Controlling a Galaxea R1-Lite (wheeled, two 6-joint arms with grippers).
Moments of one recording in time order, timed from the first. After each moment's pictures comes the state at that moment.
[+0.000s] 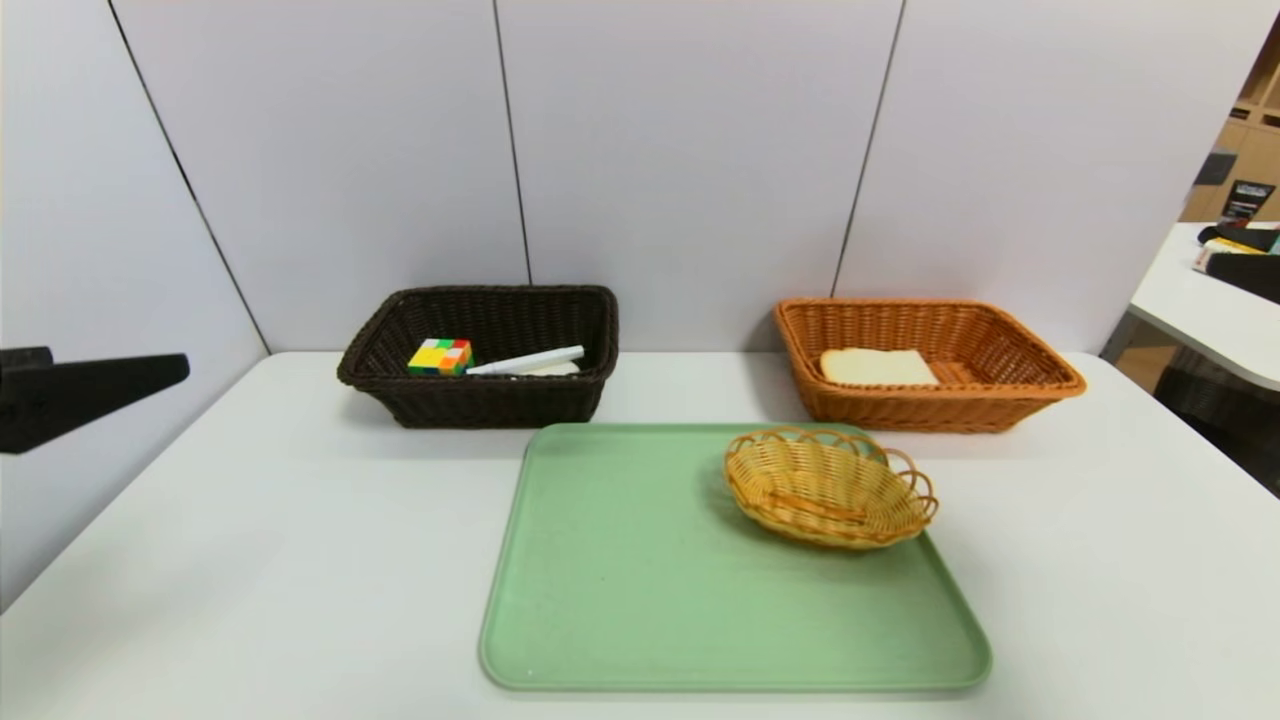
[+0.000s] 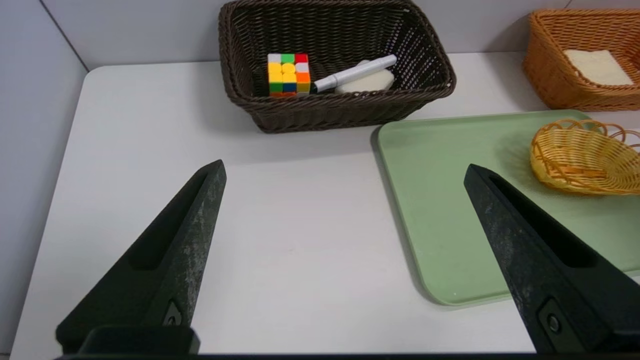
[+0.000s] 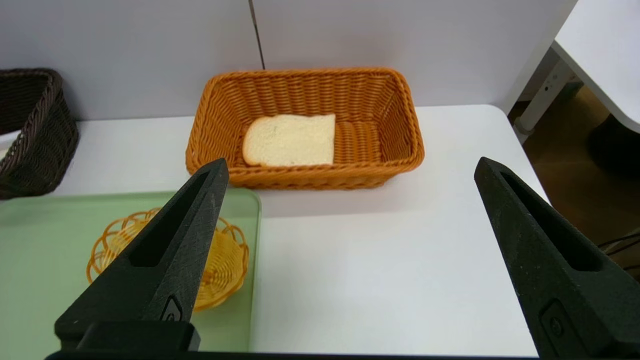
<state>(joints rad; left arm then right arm) -0.20 0.92 -0.97 0.29 -0.01 -0.11 0.10 1.05 -0.99 0.13 -0.15 0.04</state>
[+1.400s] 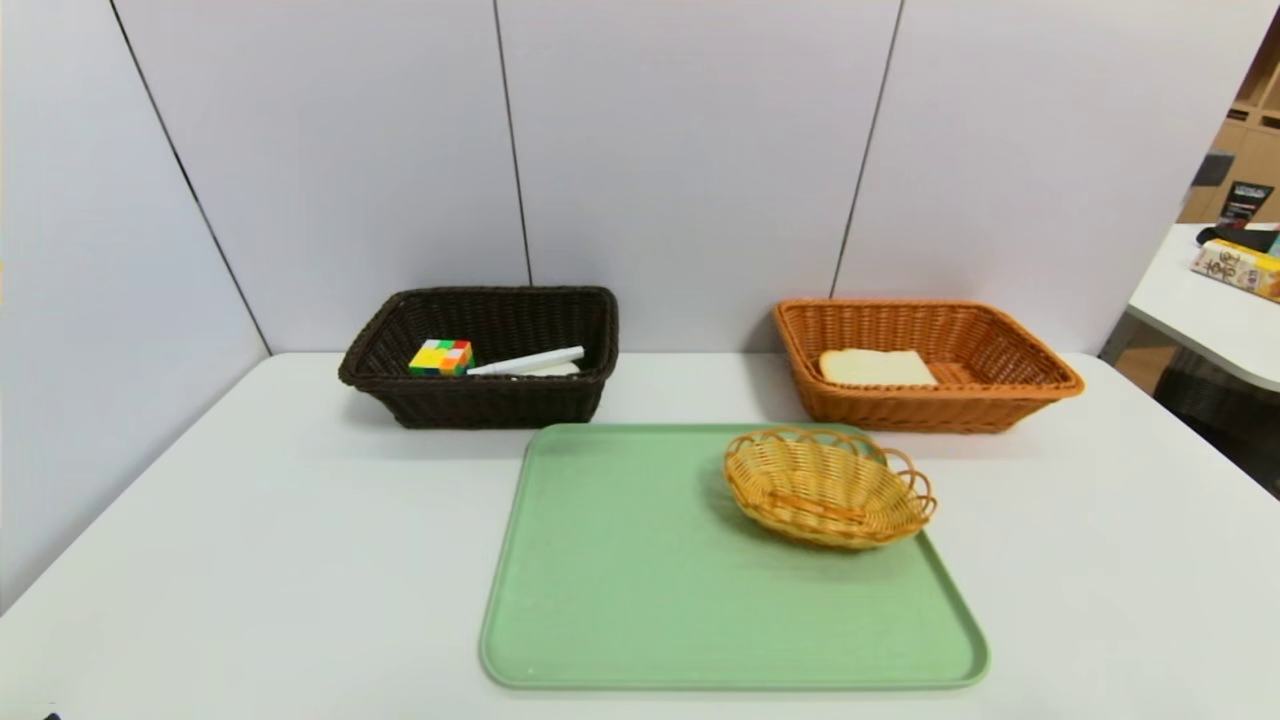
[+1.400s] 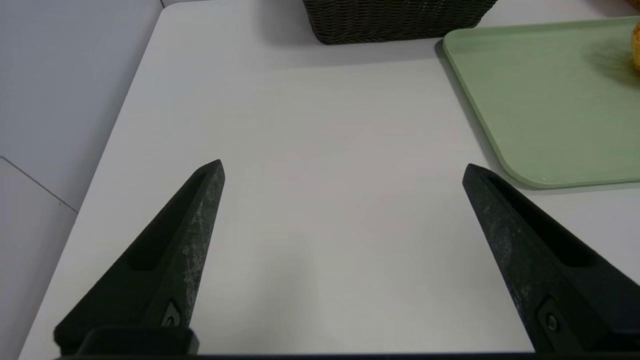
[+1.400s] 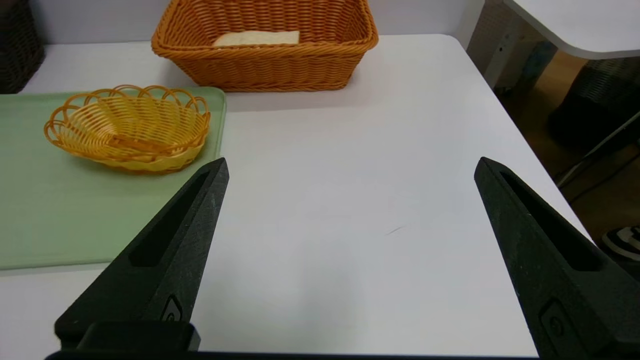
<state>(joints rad) -0.02 0.34 -0.45 0.29 -0.05 0.02 0.00 0.42 -0.51 0.24 -0.10 -0.01</state>
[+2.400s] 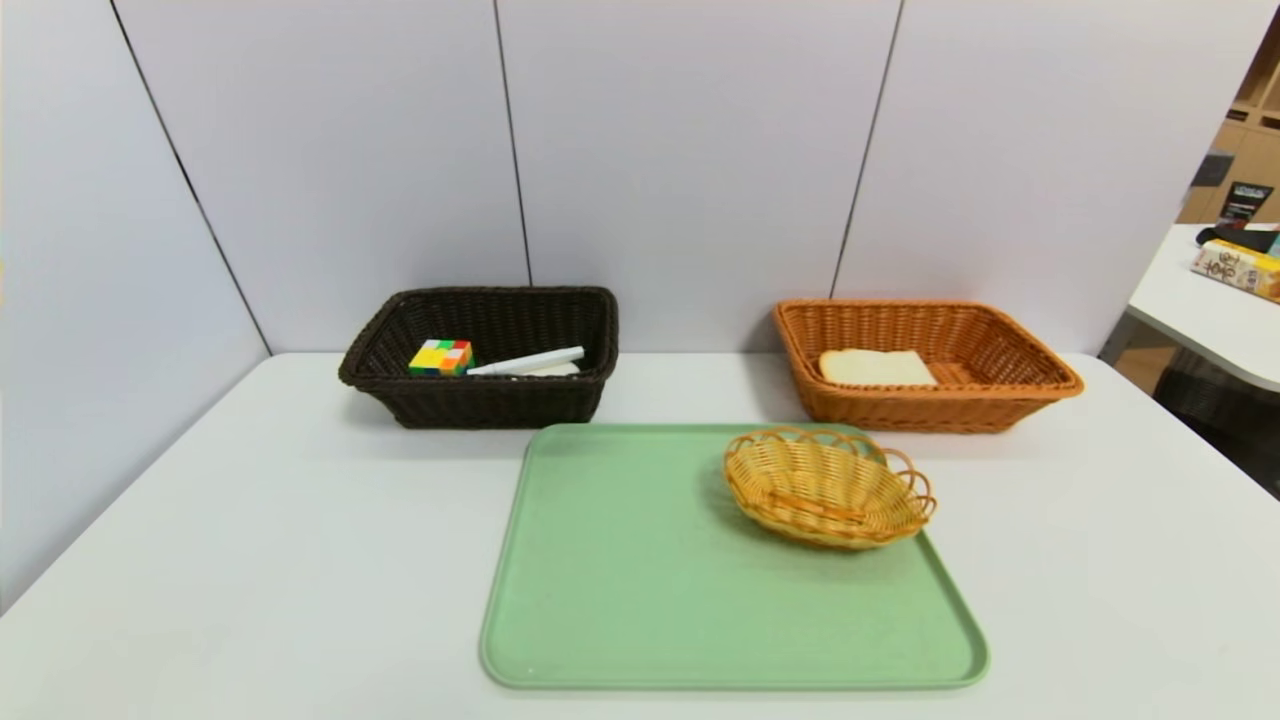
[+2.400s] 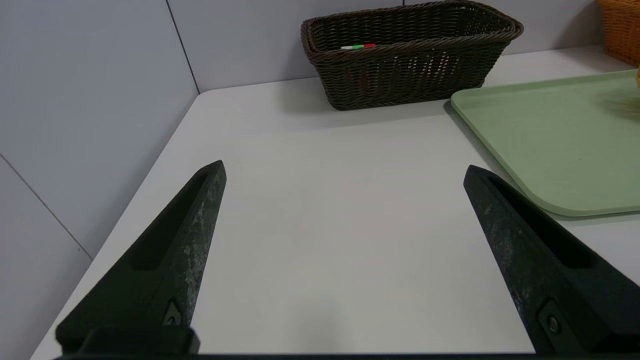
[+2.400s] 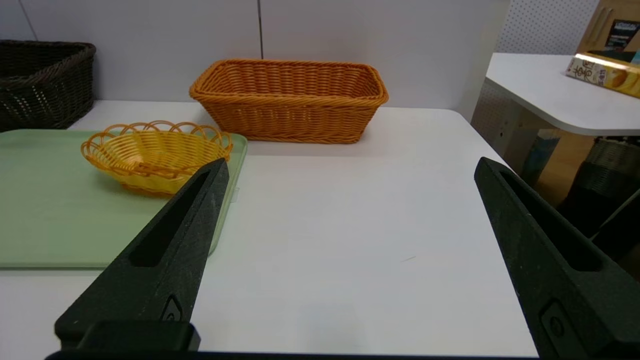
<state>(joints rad) -0.01 0.04 -0.13 -0.04 -0.04 0.08 0.00 0.05 -0.22 0.03 -0.05 -0.06</state>
